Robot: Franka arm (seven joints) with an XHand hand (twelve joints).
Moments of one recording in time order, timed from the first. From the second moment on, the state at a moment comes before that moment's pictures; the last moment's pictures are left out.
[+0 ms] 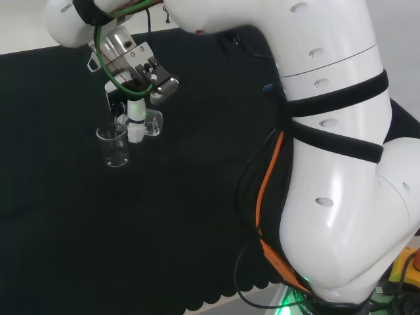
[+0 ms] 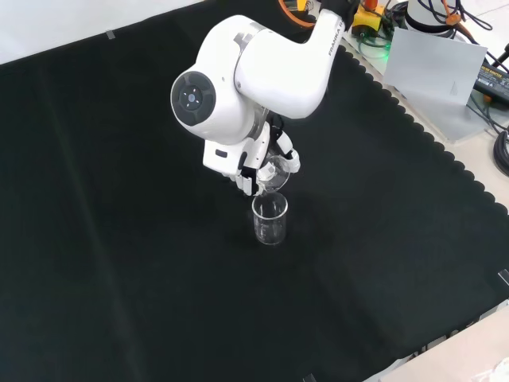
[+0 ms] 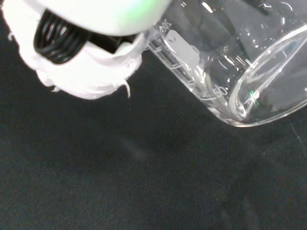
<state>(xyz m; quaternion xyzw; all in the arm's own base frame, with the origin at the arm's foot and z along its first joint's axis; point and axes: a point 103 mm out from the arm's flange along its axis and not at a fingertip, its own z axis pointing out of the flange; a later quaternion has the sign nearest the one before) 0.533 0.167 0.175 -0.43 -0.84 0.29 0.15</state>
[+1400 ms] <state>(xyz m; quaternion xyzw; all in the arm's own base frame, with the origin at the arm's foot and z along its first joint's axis) 0.538 0.189 0.185 -0.42 -0.82 0.38 0.12</state>
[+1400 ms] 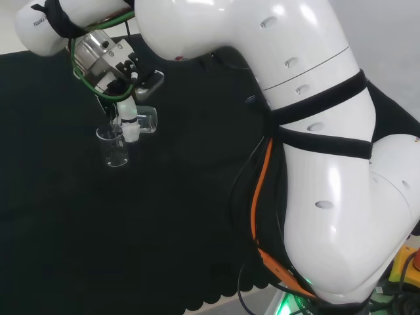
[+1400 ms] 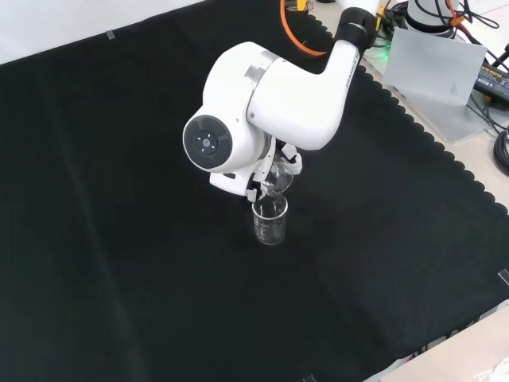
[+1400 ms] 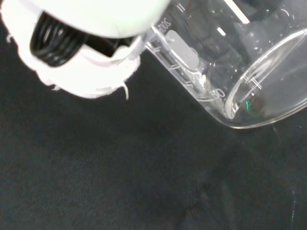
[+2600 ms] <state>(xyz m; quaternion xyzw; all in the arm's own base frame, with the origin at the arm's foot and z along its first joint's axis) 0.541 0.202 0.195 -0.41 -0.80 0.42 0.11</state>
